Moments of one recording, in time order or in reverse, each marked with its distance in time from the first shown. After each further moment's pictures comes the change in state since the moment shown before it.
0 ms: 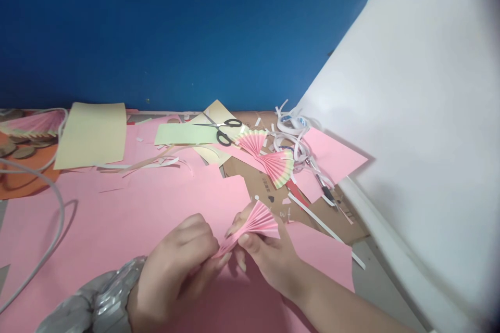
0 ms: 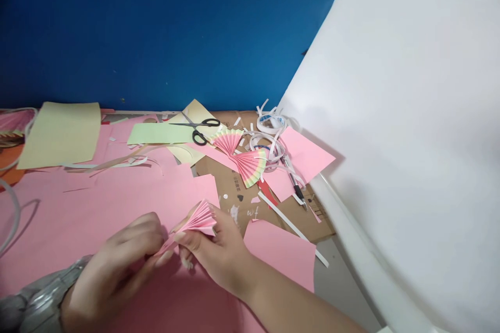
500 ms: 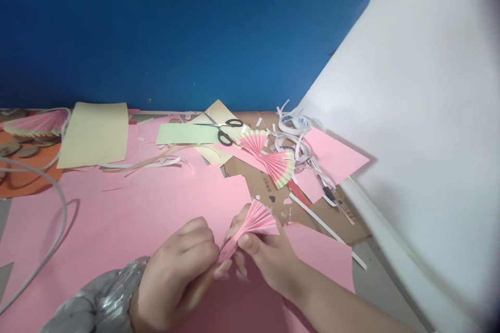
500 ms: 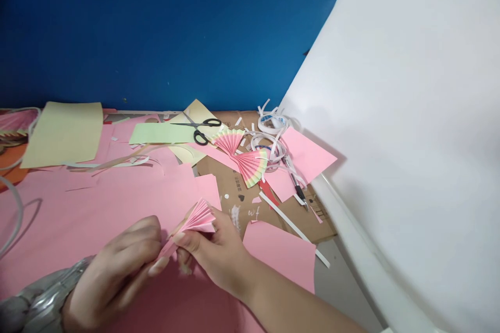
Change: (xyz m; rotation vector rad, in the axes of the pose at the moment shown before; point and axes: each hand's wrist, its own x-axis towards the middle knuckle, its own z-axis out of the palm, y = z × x) left_hand -0.003 0.001 0.000 -0.013 0.004 0.073; right_hand 0.001 0.003 0.002 0.100 -0.093 0.060
